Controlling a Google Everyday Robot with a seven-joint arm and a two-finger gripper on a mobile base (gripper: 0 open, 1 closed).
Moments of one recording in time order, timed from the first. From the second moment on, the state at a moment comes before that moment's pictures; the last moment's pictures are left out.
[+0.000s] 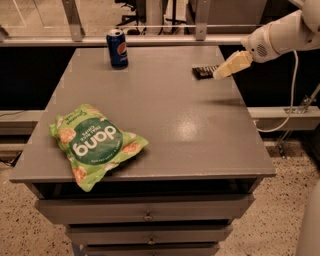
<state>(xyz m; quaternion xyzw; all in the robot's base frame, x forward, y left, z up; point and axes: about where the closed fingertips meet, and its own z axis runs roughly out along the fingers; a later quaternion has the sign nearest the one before) 0.731 -0.237 0.913 -0.42 0.80 0.11 0.42</state>
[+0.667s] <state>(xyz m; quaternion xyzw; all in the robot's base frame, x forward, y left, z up) 0.793 -0.212 0.878 -0.37 0.81 0.14 0.43</state>
